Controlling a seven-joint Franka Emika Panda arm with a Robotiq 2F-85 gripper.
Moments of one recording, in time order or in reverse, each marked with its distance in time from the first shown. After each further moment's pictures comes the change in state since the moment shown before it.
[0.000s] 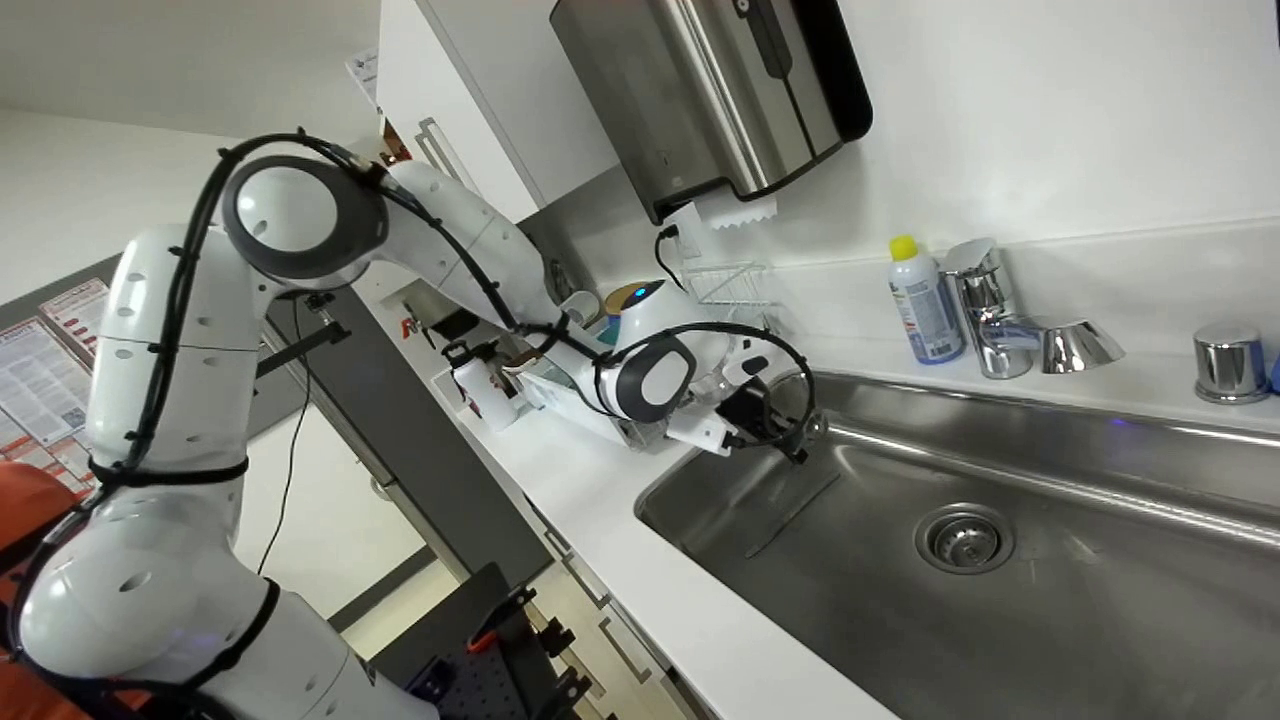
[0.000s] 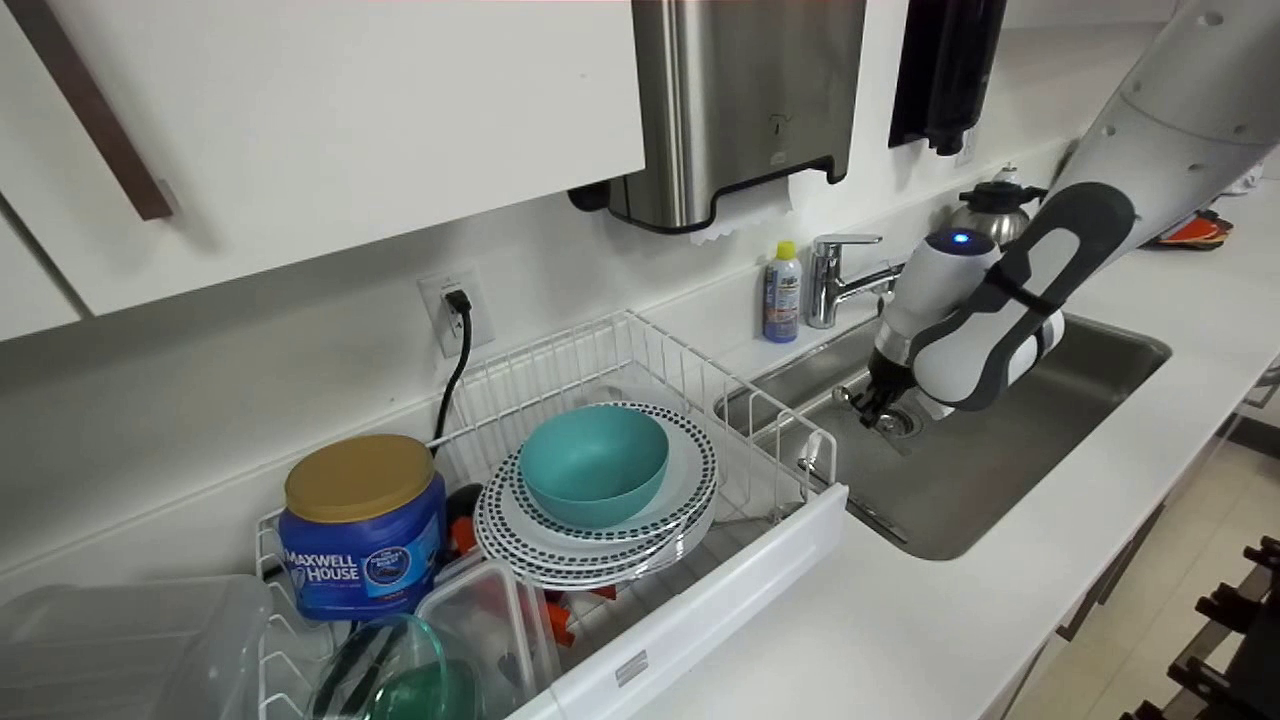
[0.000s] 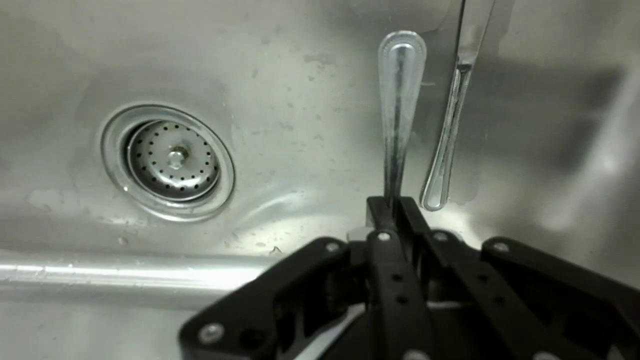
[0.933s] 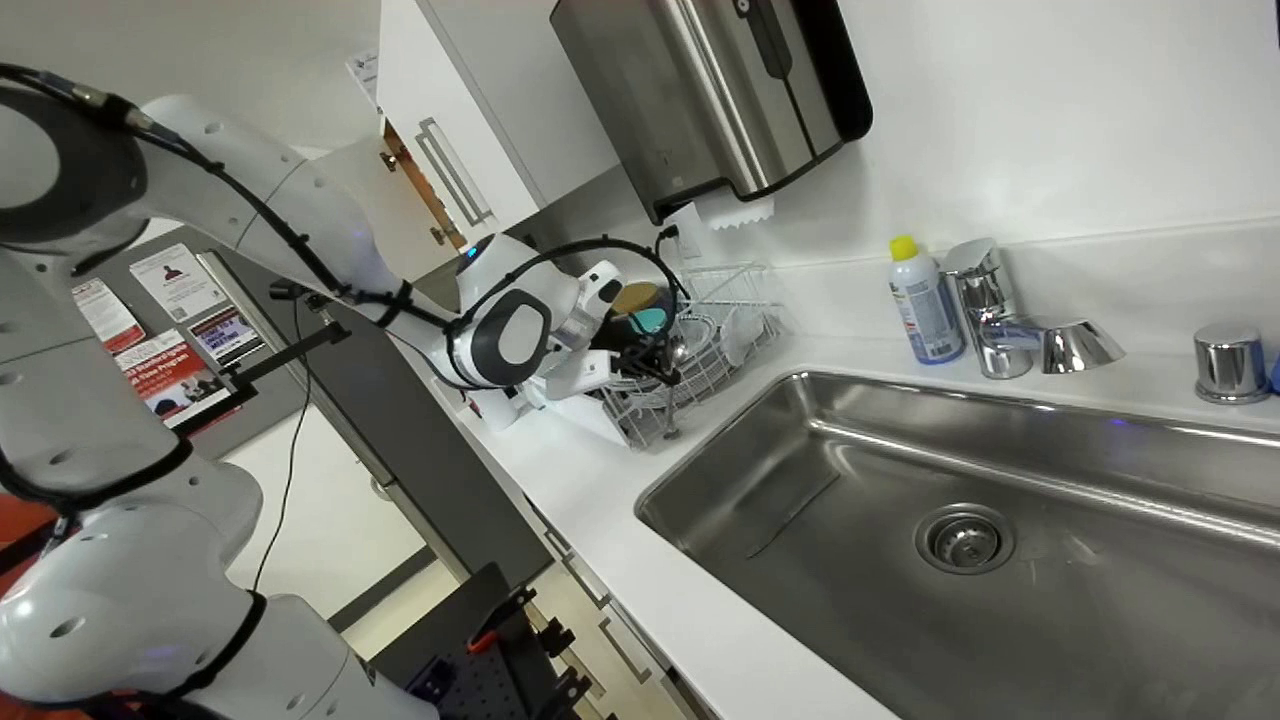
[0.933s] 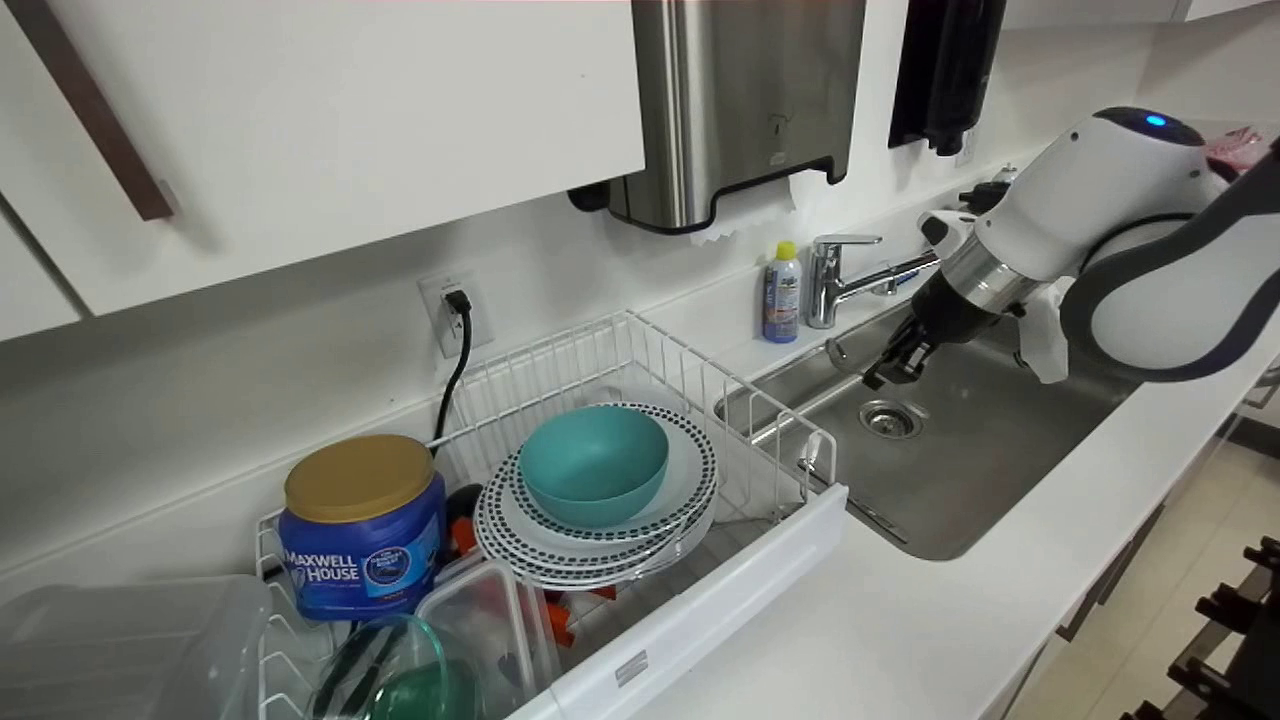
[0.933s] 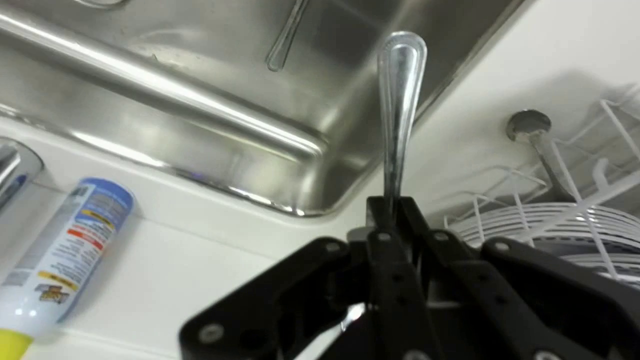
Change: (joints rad) arm -0.336 -0.546 0.478 -0.479 -0.144 0.172 -0.234
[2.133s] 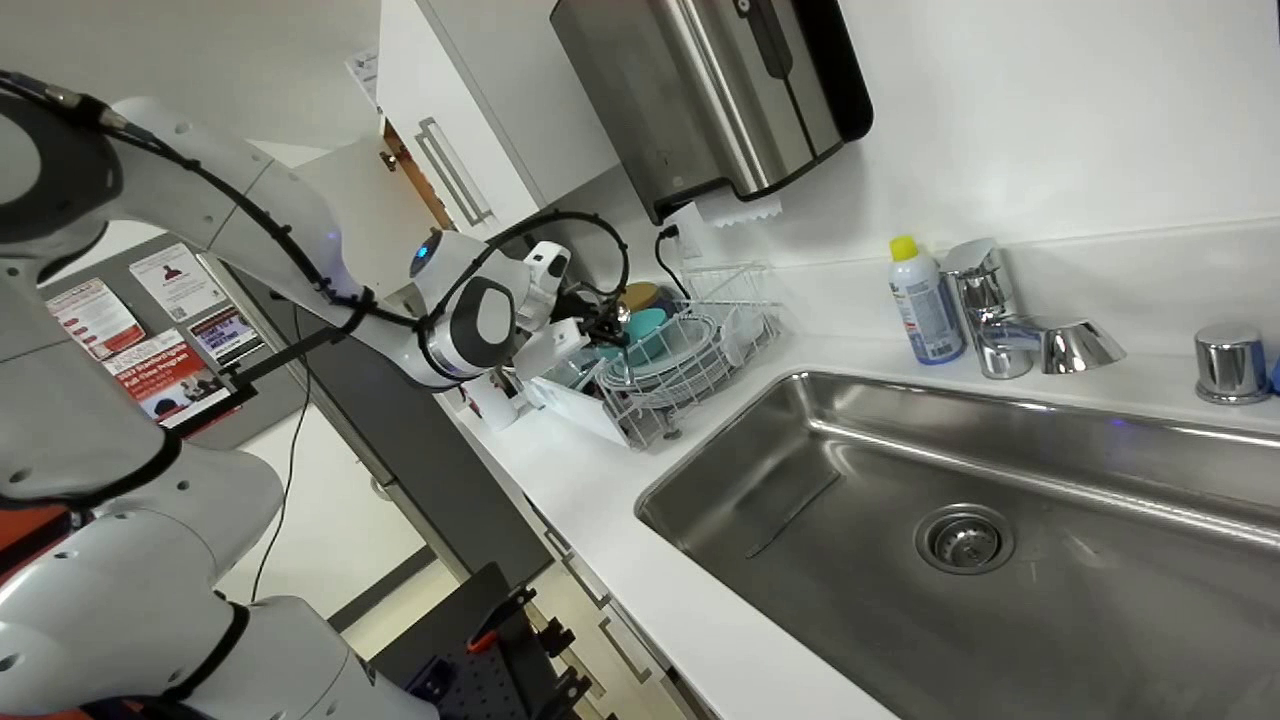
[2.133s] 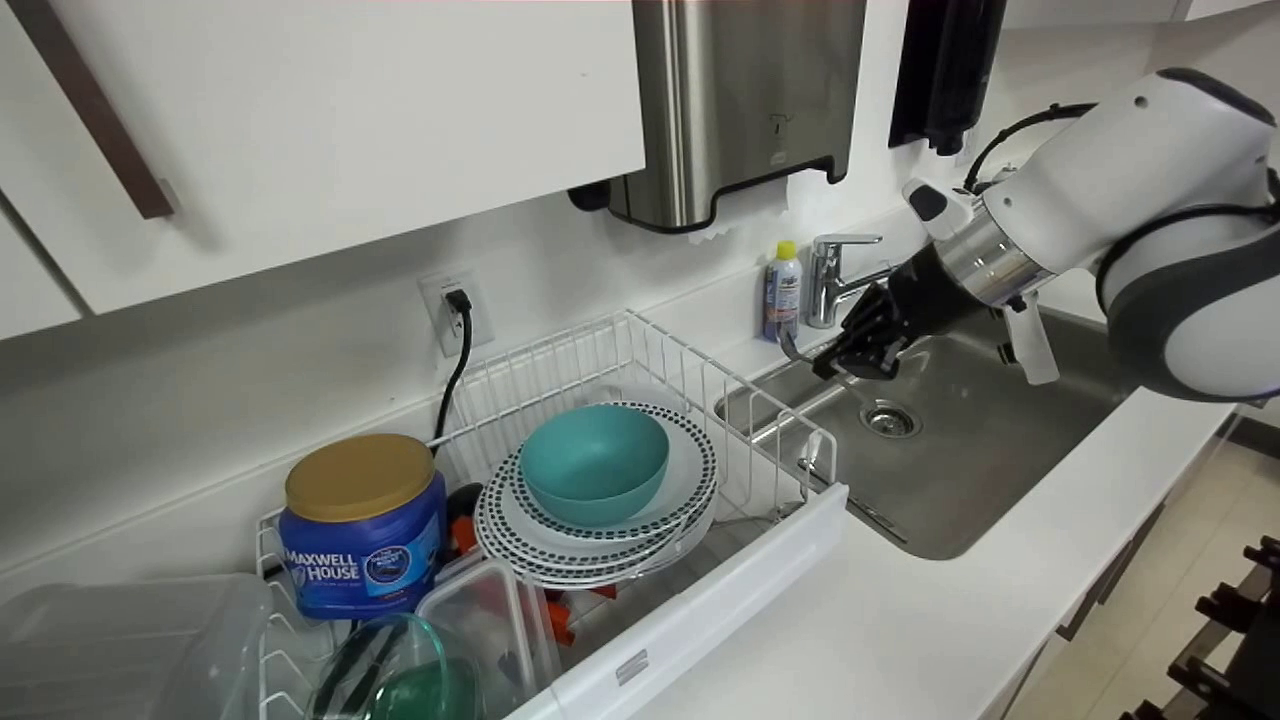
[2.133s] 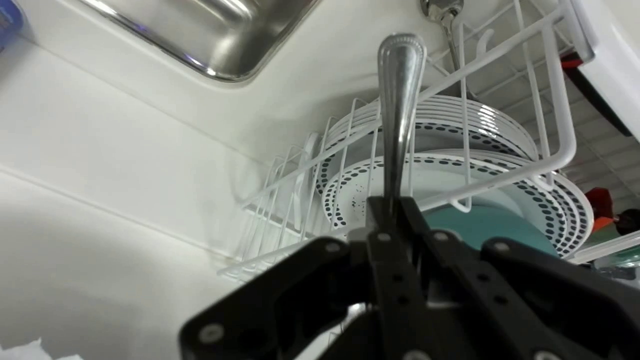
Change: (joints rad) arm -0.311 -0.056 0.437 -0.025 -0.149 0.135 0.031
